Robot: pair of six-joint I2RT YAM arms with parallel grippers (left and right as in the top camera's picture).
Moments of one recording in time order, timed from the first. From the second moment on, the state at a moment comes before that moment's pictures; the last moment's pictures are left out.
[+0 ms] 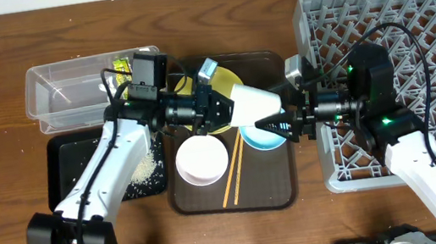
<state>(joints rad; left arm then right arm) -0.27 1.60 1.08 -0.42 1.35 -0.67 0.23 1.27 0.80 0.02 -1.15 -0.06</state>
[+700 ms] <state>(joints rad) -0.26 1.60 1.08 -0.50 1.08 -0.57 0.23 1.27 0.80 -0.08 -0.97 0.02</state>
